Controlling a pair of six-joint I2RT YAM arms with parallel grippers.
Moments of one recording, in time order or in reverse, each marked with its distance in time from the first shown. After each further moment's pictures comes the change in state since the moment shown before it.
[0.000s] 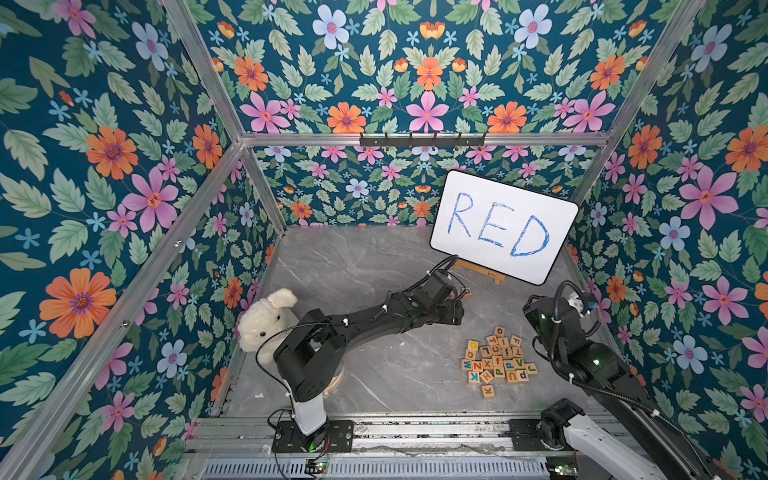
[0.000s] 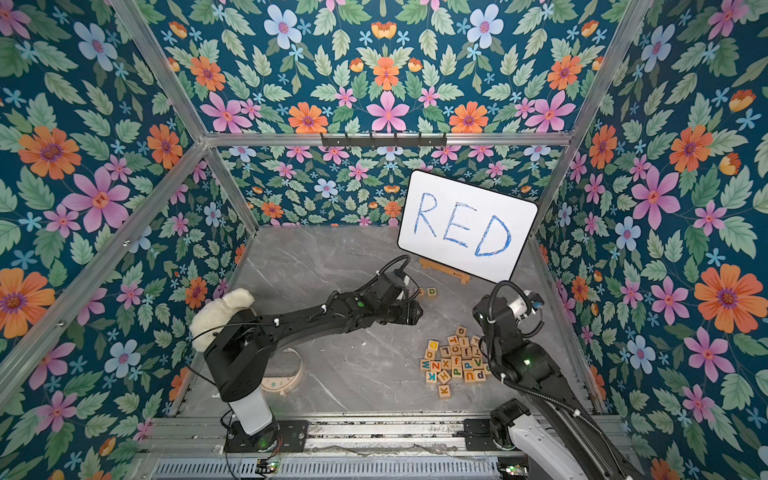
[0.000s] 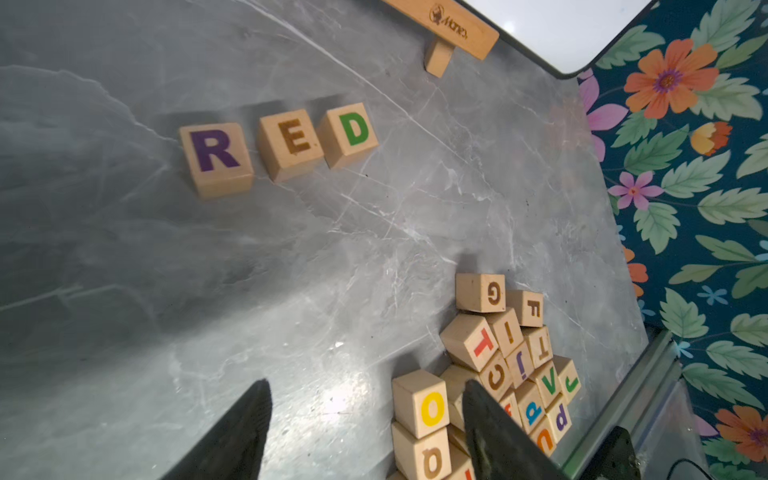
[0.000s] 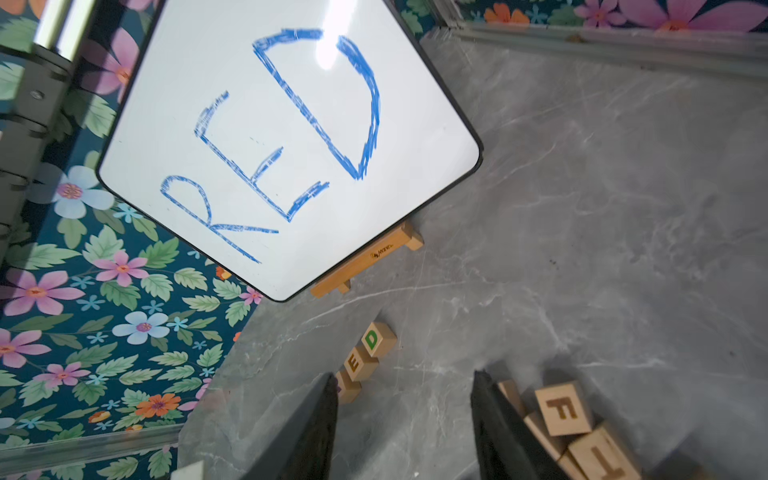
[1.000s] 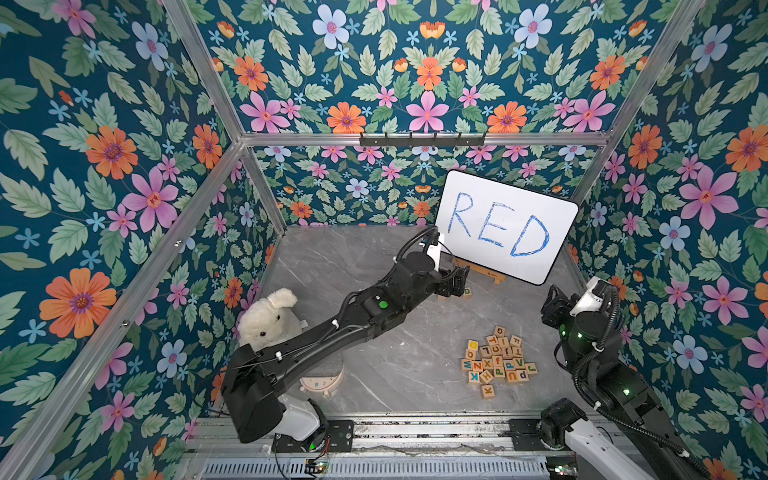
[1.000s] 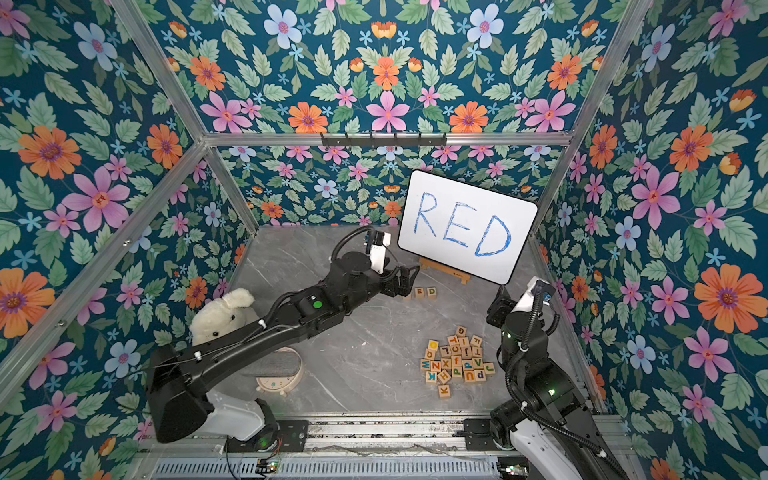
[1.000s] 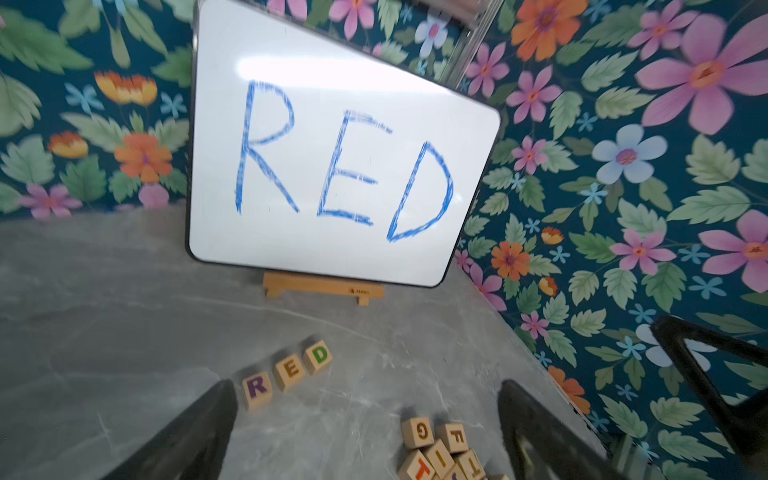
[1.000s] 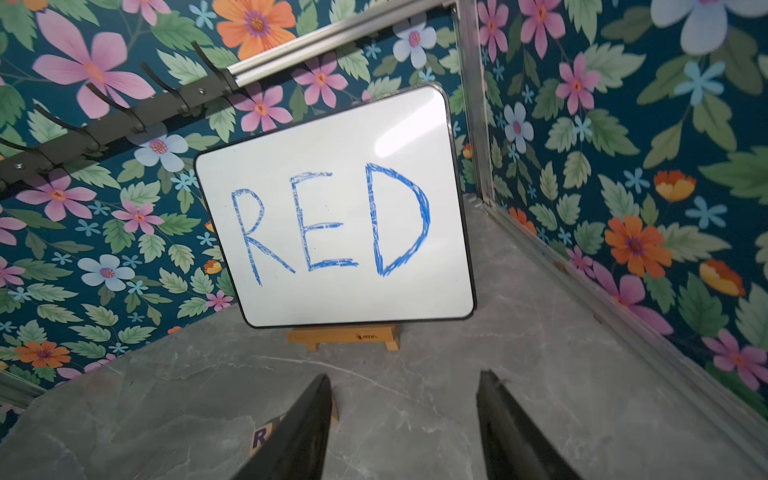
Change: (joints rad) left arm -0.011 -0.417 -0.074 0.244 -0.272 0.305; right arm -0.002 -0.138 0.026 0.222 0.097 -0.774
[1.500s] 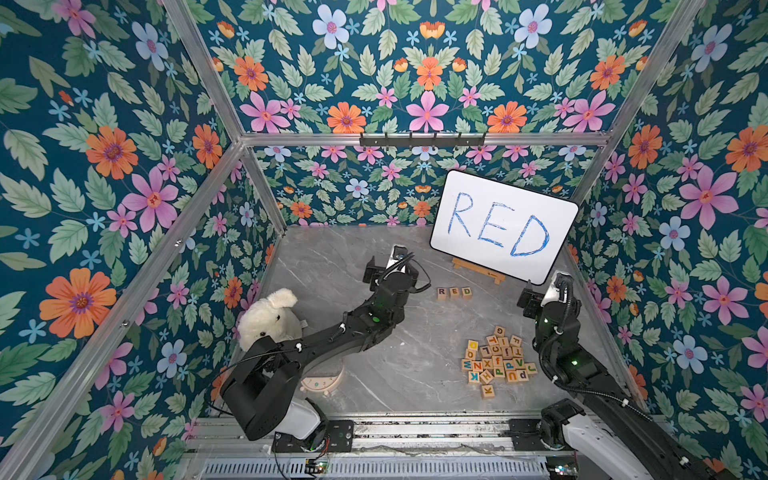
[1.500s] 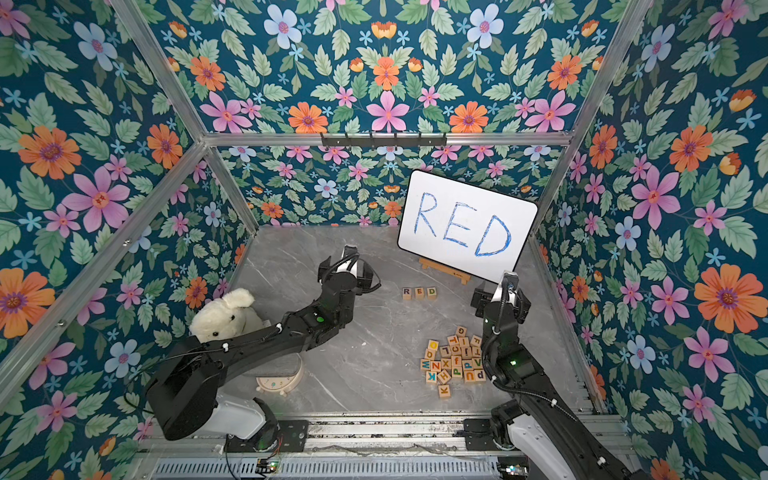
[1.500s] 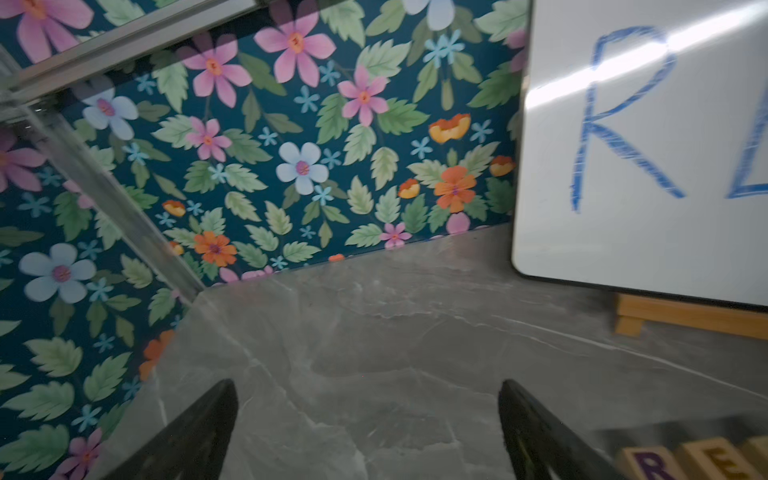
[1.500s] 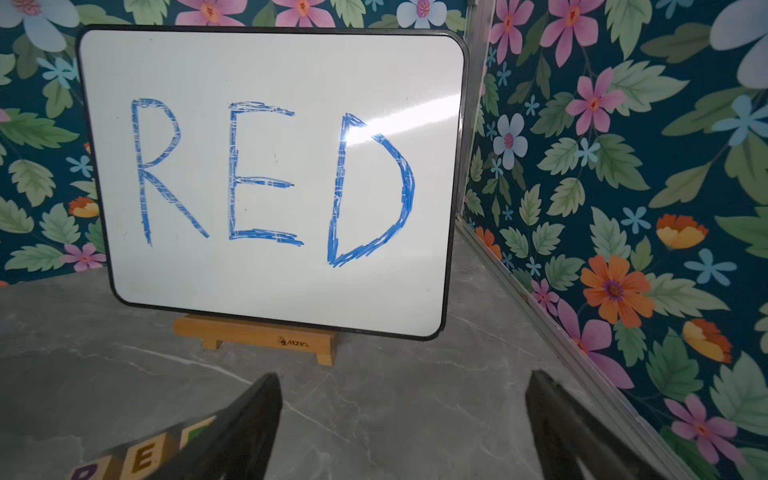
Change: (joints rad) left arm 0.169 0.061 -0.363 0.407 -0.652 0.449; right arm -0.120 0.277 -0.264 0.497 -0.021 -0.227
